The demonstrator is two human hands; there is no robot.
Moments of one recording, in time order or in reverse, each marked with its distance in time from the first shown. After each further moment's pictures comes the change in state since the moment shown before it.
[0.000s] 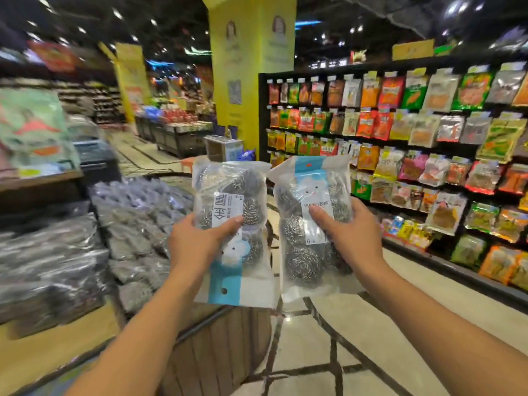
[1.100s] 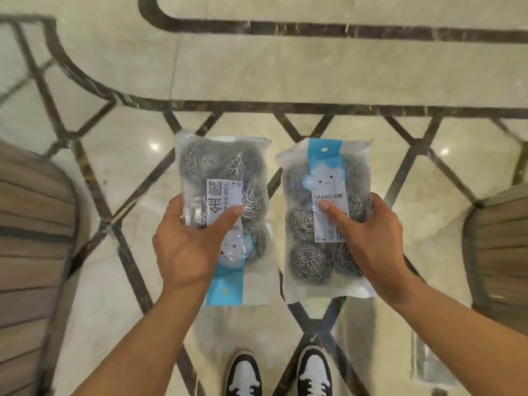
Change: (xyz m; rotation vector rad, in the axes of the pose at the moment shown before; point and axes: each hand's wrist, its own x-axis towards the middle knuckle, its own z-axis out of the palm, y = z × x) left_hand -0.241 -0.673 0.362 0.413 -0.820 -0.290; right_hand -0.357 0.723 -0.040 -0.284 0.529 0.998
